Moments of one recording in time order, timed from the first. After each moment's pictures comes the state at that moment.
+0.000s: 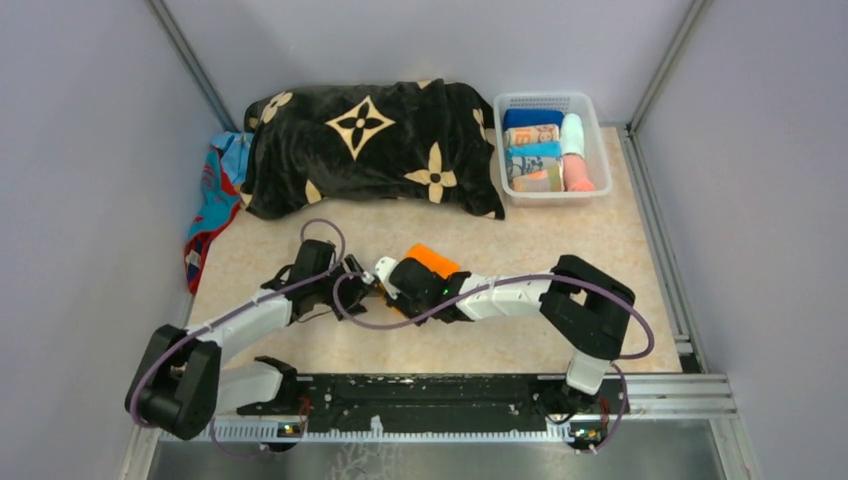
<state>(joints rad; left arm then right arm) -0.40 1.22 0.43 -0.11 0.31 -0.99 1.15 1.73 0.96 -0.13 0.14 -0.01</state>
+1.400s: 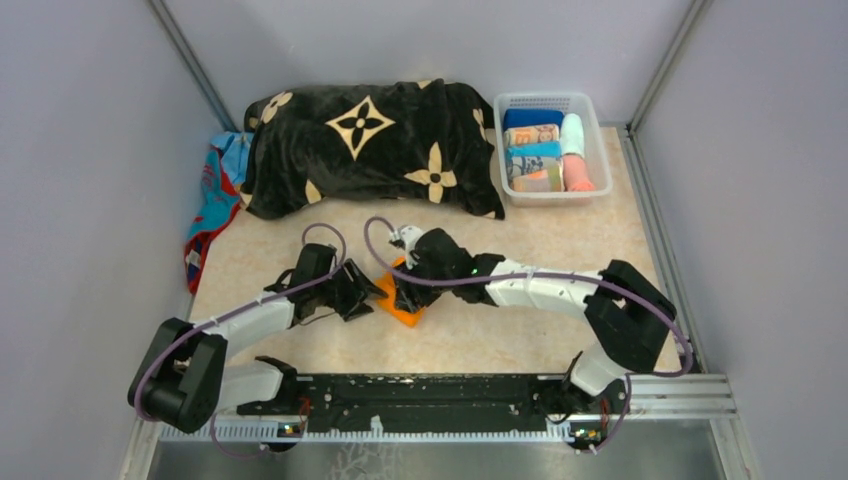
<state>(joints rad) -0.40 1.22 0.38 -0.04 0.31 -1.03 0.94 1.56 0.91 -0.08 -0.26 0.35</state>
